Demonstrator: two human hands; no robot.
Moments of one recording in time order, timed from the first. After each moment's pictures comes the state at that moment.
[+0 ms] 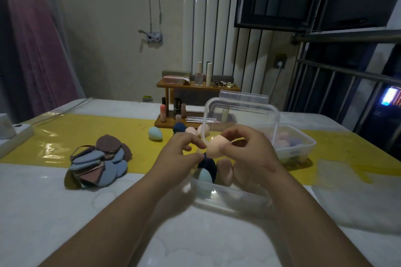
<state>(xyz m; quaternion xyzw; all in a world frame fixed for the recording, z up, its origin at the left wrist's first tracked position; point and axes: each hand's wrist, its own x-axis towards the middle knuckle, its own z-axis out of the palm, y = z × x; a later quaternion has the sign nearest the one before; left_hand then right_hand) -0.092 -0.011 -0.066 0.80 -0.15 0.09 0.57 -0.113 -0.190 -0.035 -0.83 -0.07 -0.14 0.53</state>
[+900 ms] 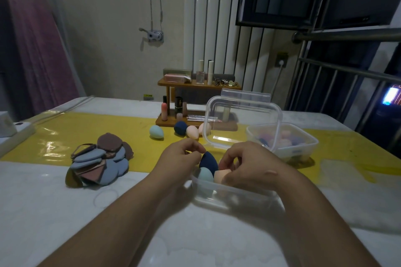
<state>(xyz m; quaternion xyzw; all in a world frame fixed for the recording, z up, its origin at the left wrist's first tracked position) -0.092 -0.015 -0.066 0.81 -0.08 0.04 0.58 -0.124 -0.193 -0.025 -0.95 -0.08 0.02 0.29</state>
